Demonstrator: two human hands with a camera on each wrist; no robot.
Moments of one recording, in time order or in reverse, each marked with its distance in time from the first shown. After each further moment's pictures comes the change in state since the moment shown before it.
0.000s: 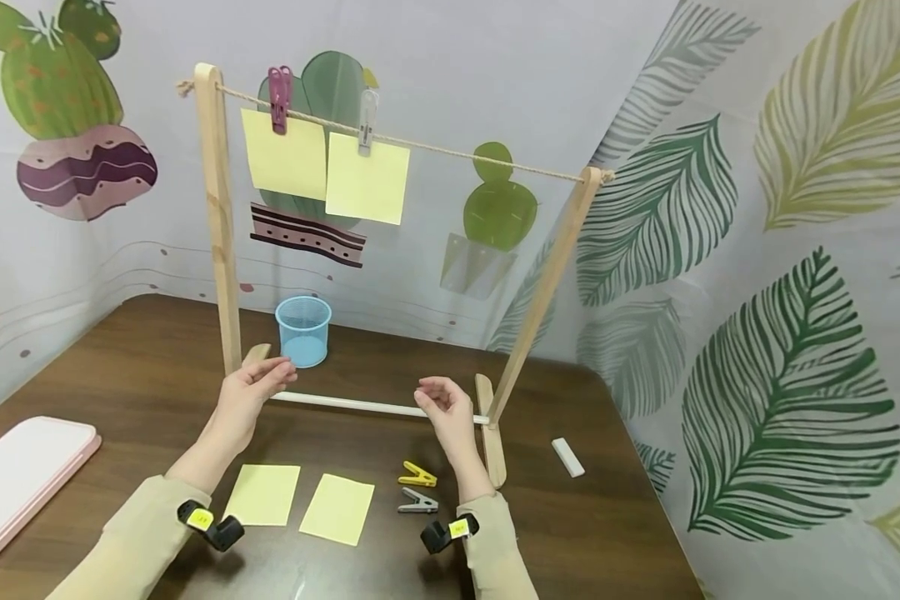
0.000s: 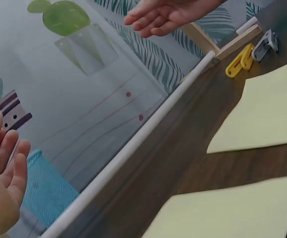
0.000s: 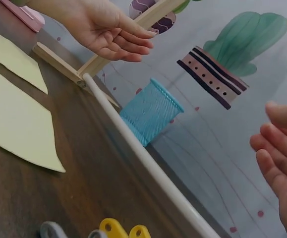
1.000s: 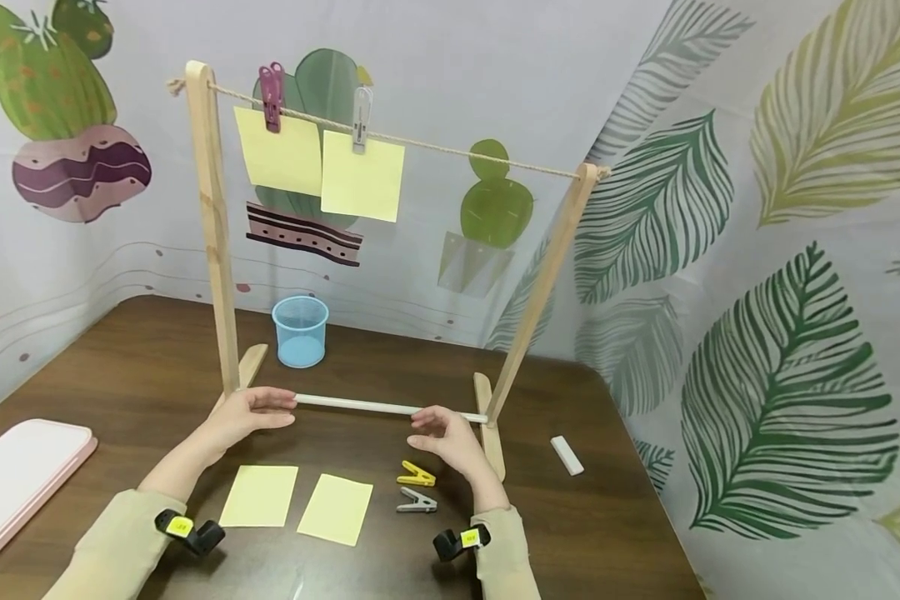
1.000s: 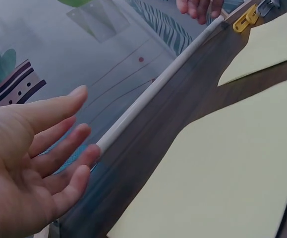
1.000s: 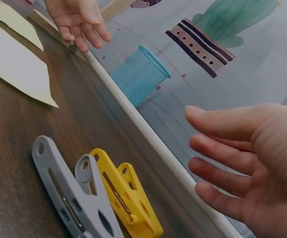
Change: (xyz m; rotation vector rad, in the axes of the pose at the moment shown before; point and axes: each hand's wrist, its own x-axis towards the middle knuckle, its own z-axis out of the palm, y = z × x) left_hand -0.001 -0.021 -0.037 0.425 -0.459 -0.061; right_hand -0.017 0.016 -0.029 -0.326 -0.395 0.138
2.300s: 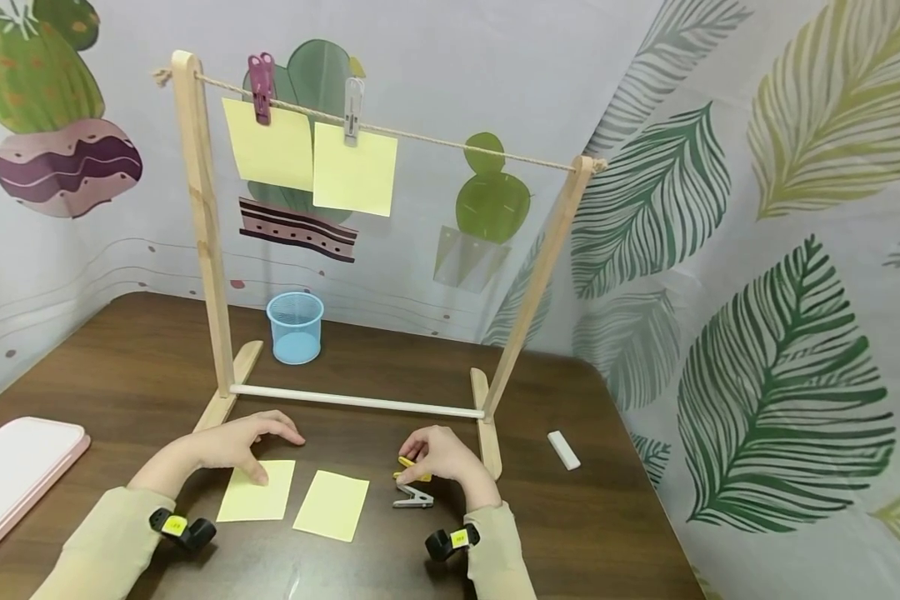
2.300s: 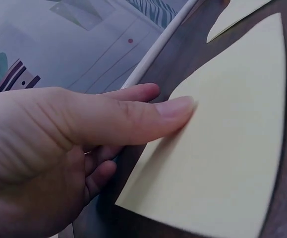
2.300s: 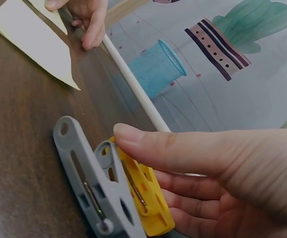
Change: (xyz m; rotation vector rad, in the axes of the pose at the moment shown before) left_hand -0.009 -0.007 -0.003 0.421 -0.442 0.190; right_hand -0.003 -0.001 0.004 -0.292 -0.297 0.054
